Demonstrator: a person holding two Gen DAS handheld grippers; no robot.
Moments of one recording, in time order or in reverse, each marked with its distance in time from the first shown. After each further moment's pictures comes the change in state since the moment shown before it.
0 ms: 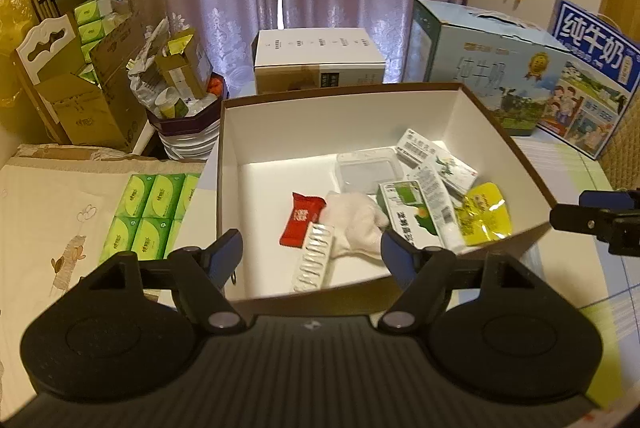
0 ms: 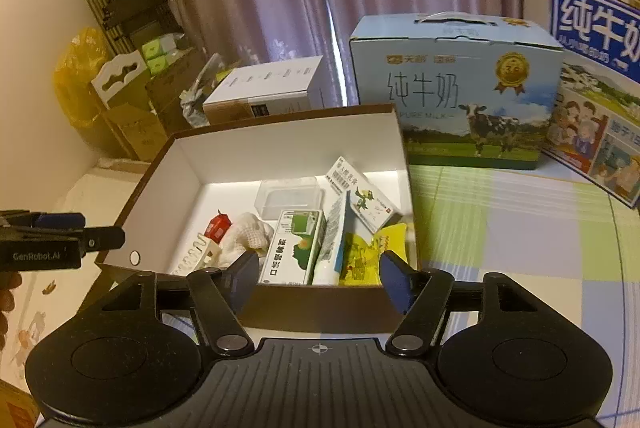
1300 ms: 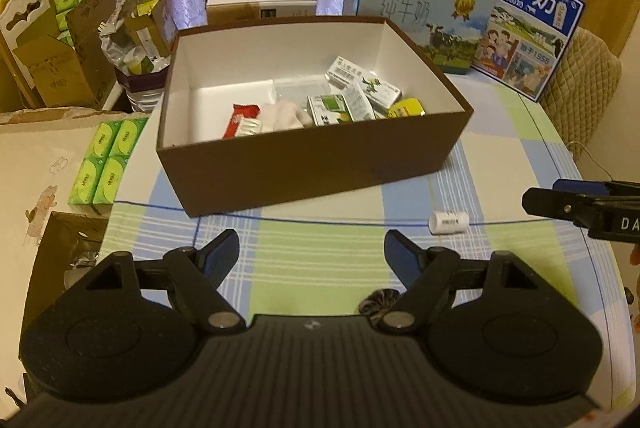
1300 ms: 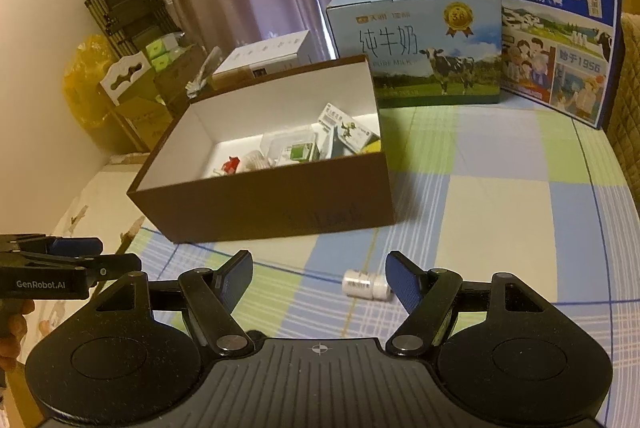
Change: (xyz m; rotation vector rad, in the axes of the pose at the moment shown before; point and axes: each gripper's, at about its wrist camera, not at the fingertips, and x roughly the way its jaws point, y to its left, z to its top) left arm -0.059 -0.048 -0.092 0.010 0.087 -0.096; right arm -0.074 -0.016 -0.090 0.049 0.020 0.022
